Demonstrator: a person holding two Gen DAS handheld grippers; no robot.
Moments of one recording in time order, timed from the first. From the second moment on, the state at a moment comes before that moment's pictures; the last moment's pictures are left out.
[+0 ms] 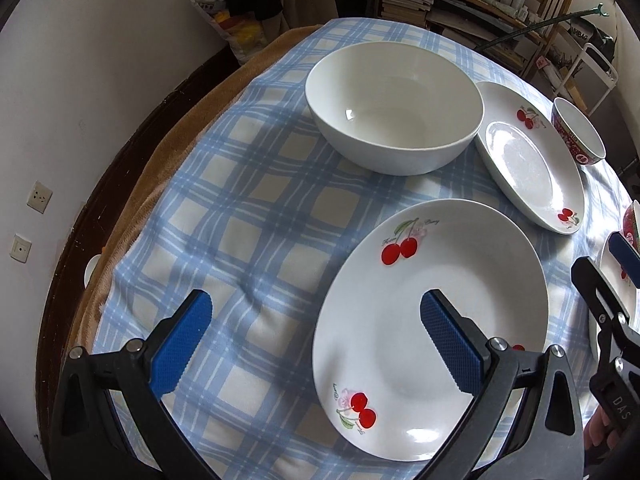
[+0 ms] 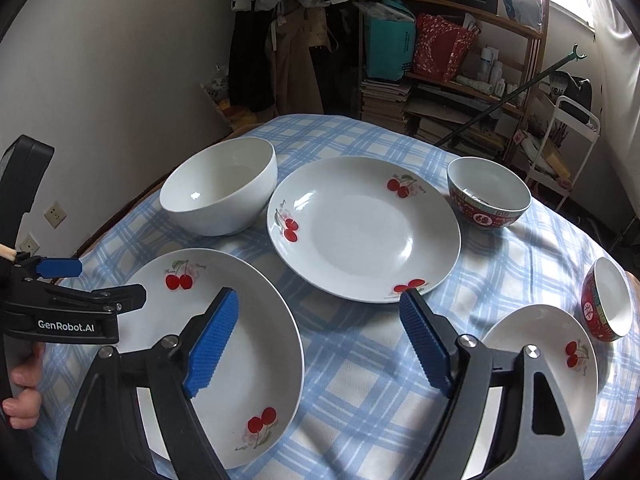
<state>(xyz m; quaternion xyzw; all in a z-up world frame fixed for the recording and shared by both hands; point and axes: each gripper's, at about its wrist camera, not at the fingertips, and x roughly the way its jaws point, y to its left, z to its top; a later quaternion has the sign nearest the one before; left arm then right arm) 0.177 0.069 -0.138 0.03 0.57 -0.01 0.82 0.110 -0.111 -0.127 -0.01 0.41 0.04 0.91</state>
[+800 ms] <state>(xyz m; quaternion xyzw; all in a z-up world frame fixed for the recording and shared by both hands) 0.176 0.074 -0.171 -0.02 0.61 -0.05 0.79 0.116 -0.115 -0.185 0.04 0.50 0.09 0.86</state>
